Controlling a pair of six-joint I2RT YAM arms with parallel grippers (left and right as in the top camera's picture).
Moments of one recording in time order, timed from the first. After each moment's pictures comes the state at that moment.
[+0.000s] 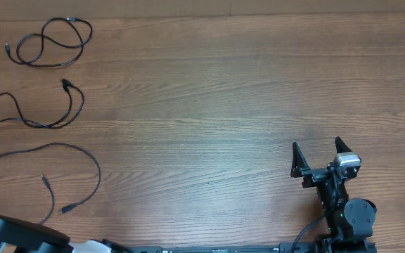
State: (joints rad) left arm 1.15 1.63 1.43 -0.81 -0.05 -0.97; right arm 0.03 0.01 0.02 -0.03 -0.10 0.04
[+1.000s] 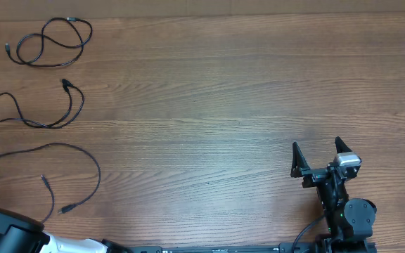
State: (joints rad) left arm 1.15 1.82 1.40 -1.15 0.02 -0.86; right arm 0.03 0.01 0.02 -0.03 -0.10 0.04
